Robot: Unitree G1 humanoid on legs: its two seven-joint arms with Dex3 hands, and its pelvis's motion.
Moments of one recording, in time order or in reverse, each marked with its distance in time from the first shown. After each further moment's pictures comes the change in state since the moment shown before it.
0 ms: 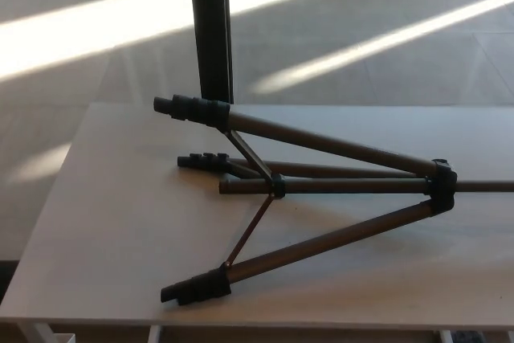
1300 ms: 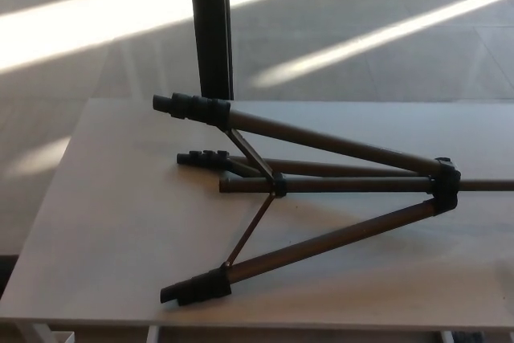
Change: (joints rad) left_arm -0.518 0.012 0.216 -0.694 -0.221 0.004 -0.046; right_arm -0.255 0.283 -0.075 -0.976 0.245 0.060 -0.065
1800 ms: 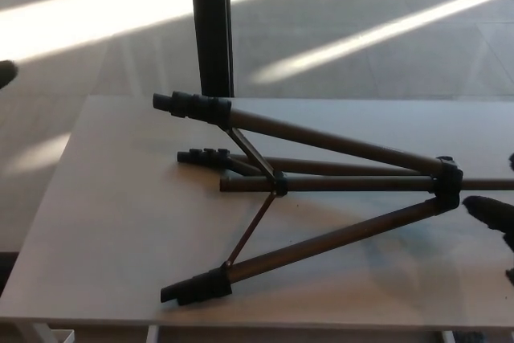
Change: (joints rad) left_arm -0.236 -0.204 -0.389 -0.487 0.004 0.087 0.043; right_arm 0.000 0.168 0.410 -0.238 -0.048 0.032 -0.008
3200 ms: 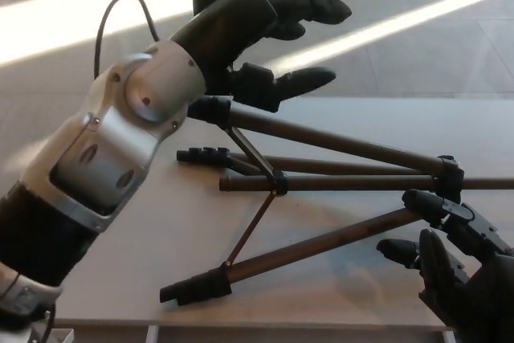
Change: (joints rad) left_arm -0.582 0.107 -0.895 0.111 0.424 0.219 -0.005; right_arm 0.014 -0.009 0.162 0.049 -0.088 0.177 -0.104
